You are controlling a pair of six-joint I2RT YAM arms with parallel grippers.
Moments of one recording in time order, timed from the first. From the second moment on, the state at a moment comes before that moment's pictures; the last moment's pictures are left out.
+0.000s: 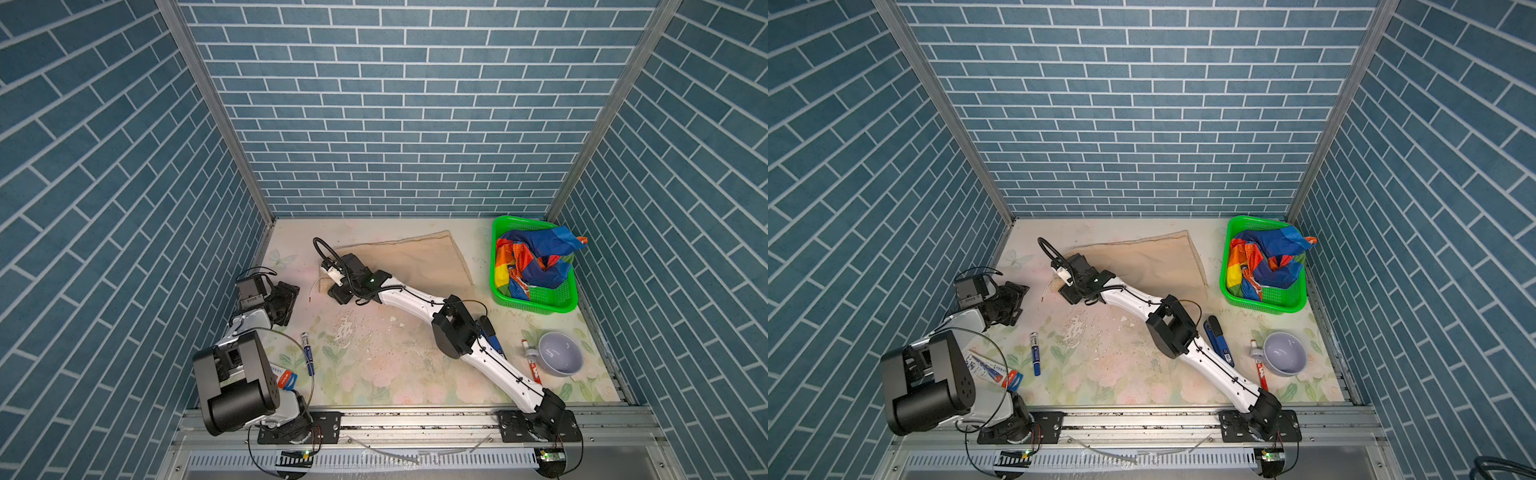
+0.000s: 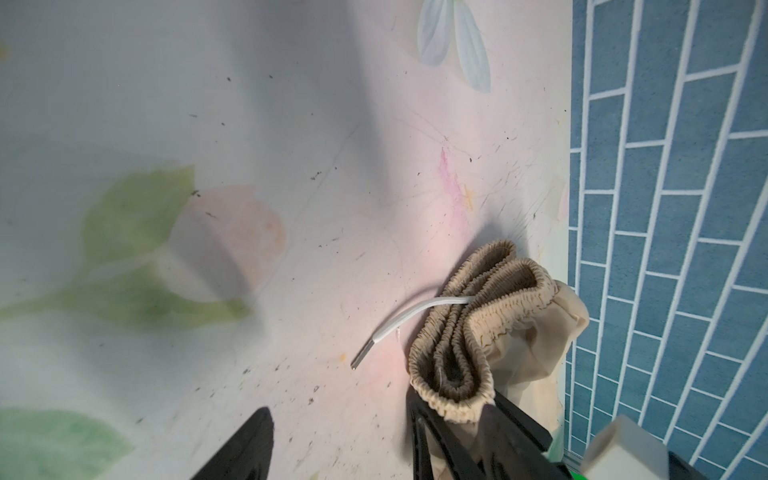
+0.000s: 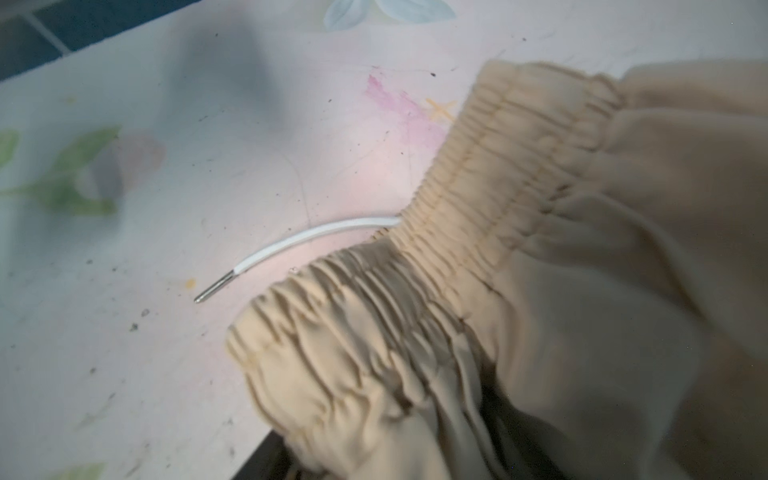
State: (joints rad) left arm 0.40 1.42 0.67 -0.13 0.41 -0.91; right arm 1.02 2.82 2.56 -0.45 -0.10 -0.02
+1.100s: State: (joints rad) left arm 0.17 1.78 0.73 0.40 0.48 -1.07; right arm 0.95 2.72 2.26 -0.12 -0.31 0.24
